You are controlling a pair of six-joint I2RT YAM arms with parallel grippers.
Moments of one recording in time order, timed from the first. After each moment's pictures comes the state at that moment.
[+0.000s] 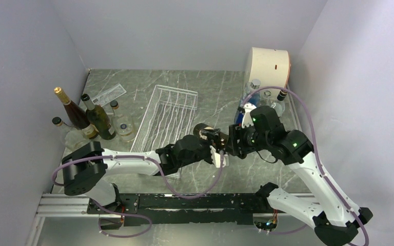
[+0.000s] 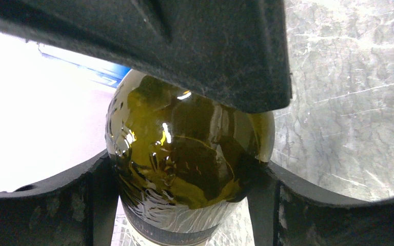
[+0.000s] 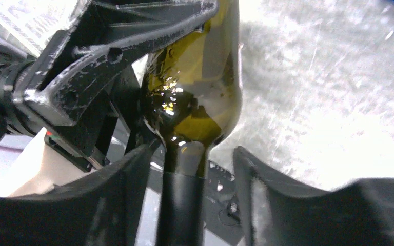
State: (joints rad) left arm -1.22 1.55 0.83 0.53 -0.09 0.81; right arm 0.63 0.91 1.15 -1.10 -0.14 0.32
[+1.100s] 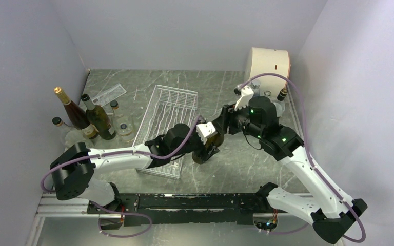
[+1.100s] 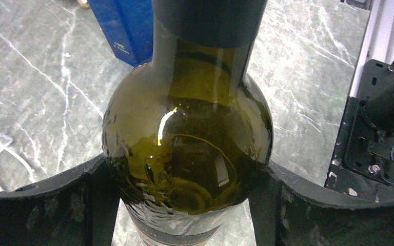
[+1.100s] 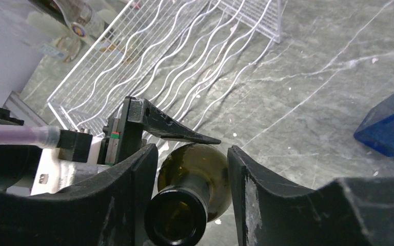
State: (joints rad) left arm -1.09 1.44 0.82 0.35 0.05 -0.01; right arm 0.63 0.94 1.11 -0.58 -0.09 0.30
